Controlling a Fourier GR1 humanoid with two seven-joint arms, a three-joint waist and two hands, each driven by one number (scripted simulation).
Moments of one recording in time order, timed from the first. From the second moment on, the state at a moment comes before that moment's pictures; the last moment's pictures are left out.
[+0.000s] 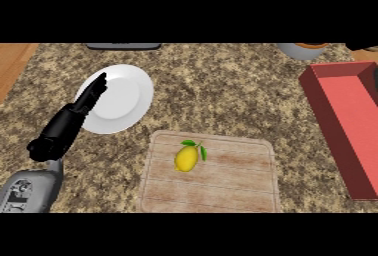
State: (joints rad) left arm -0.23 0.29 -0.02 -1.52 -0.10 -0.19 -0.07; right arm -0.93 -0.52 -0.22 -0.84 1.15 -0.21 0.68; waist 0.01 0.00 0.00
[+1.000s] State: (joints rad) left arm -0.22 0.27 0.00 -1.54 -0.11 -0.21 -0.07; right arm -0.76 -0.72 -0.39 -0.63 0.87 0.29 0.36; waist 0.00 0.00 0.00
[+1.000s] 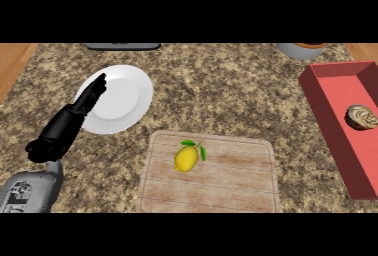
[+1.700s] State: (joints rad) left arm -0.21 0.27 0.02 -1.54 -0.11 -0.20 -0.06; right arm -0.77 -0.65 -0.83 -0.76 0.45 -0.05 0.11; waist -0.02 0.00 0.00
